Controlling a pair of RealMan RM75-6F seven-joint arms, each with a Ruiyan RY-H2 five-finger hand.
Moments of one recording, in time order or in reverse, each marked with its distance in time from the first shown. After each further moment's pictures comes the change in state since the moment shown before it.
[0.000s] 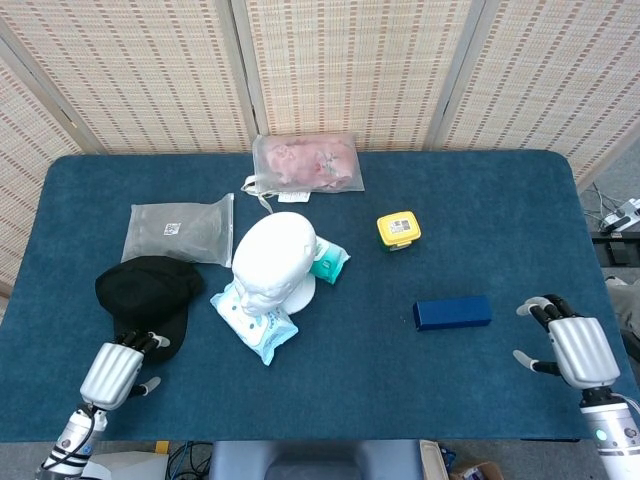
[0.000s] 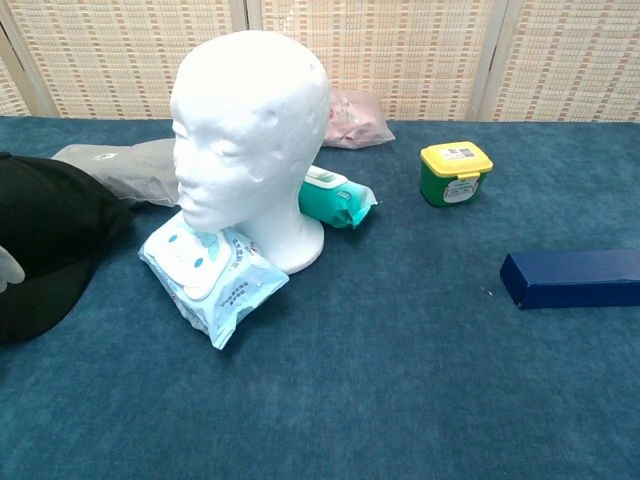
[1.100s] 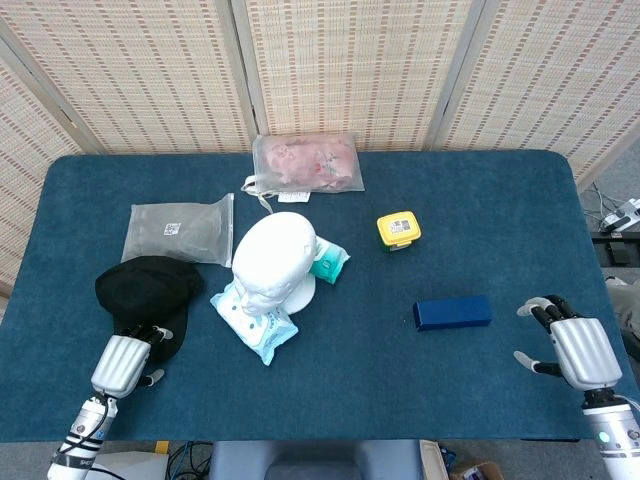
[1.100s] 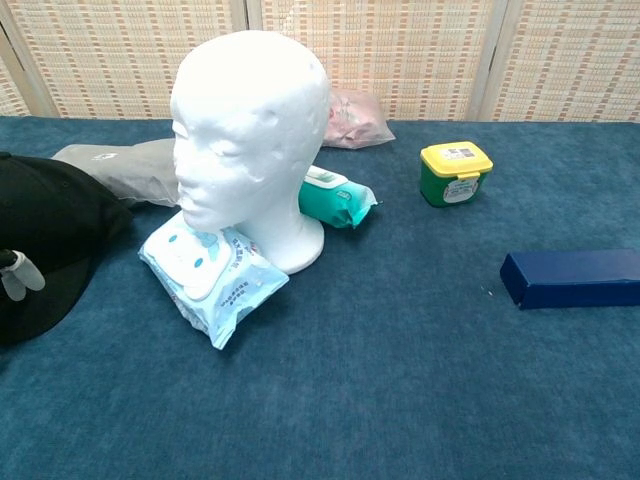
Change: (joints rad) left arm -0.029 -0.097 -0.027 0.139 -0.066 -0.066 -0.011; right arm -0.005 0.007 -0.005 0.002 -0.017 0.011 0.021
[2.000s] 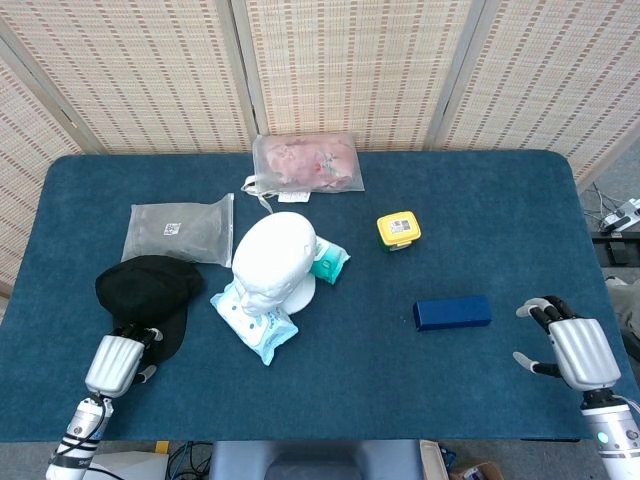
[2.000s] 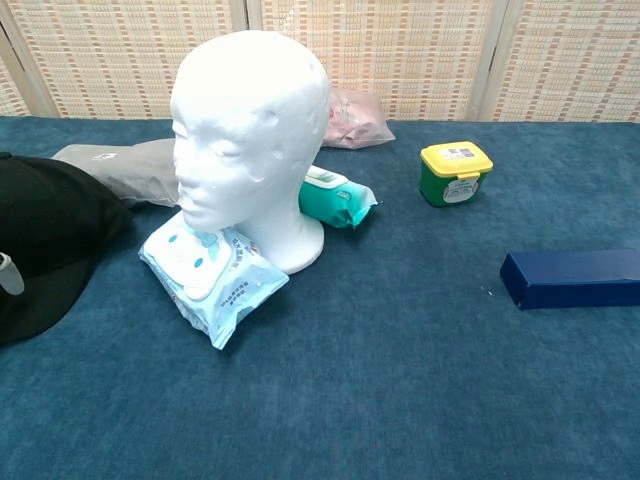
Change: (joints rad) left arm 0.018 -0.068 -0.001 0.159 0.003 0.060 -0.007; right arm 0.000 -0.003 -0.001 -0.001 -0.002 0.000 -0.010
